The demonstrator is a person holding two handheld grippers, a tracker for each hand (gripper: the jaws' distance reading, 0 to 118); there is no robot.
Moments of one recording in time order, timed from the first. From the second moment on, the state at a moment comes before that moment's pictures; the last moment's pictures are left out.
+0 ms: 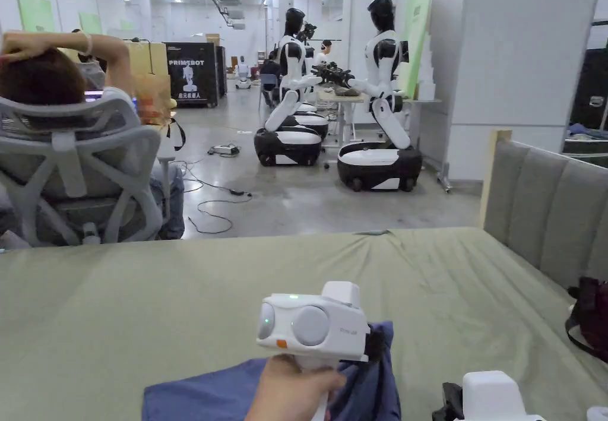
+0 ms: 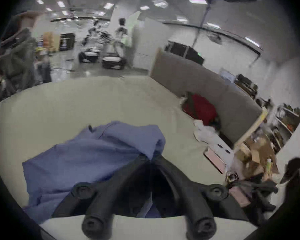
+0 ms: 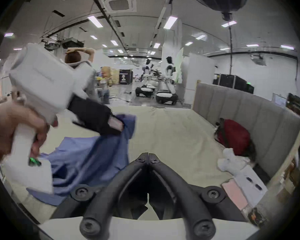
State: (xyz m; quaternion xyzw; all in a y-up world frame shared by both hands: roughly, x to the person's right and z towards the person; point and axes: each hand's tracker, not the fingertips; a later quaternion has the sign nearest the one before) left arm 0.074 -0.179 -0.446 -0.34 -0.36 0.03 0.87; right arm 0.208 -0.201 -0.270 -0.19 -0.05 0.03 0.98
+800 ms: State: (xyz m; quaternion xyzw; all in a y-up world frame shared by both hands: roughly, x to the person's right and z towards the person) left arm -0.076 -0.194 -0.309 -0.21 -0.16 -0.04 0.96; right arm 0.206 -0.208 -0.257 -0.20 -0.03 0.03 0.98
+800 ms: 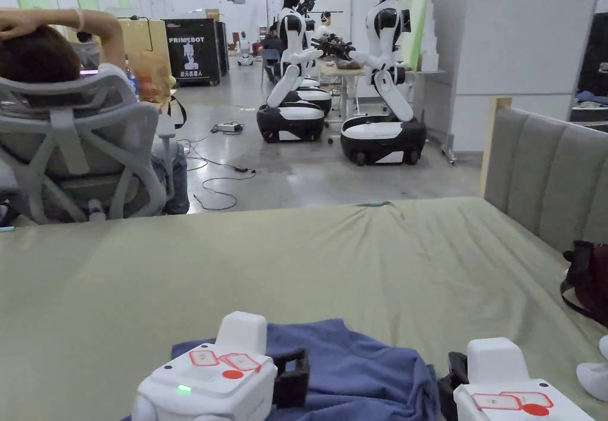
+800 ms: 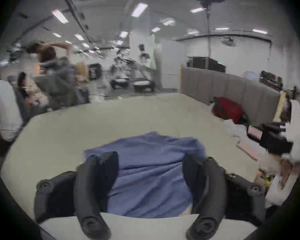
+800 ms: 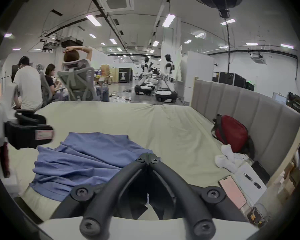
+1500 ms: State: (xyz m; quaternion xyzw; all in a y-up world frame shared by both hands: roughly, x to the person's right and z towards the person) left arm -0.313 -0.274 -0.424 -0.48 -0.01 0.12 0.87; right arm 0.139 -0.218 -0.286 -0.21 0.04 0.05 0.98
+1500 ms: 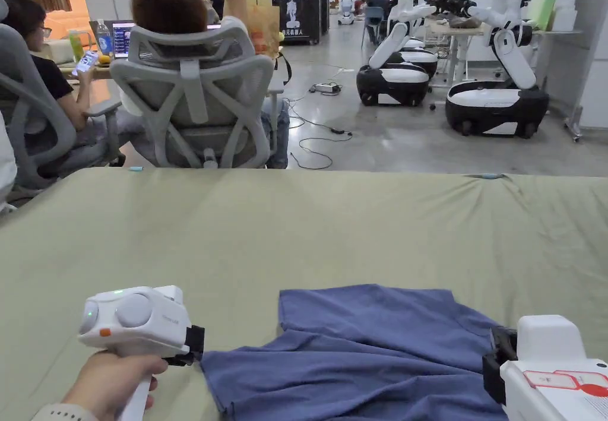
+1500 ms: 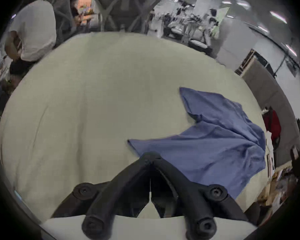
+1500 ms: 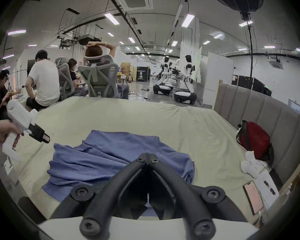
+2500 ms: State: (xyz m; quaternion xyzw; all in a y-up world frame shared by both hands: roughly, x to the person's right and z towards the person) left arm -0.230 -0.238 -0.430 -0.44 -0.07 -0.03 0.89; right arm 0.316 -0.325 -0.438 -0.38 0.00 0.06 0.92
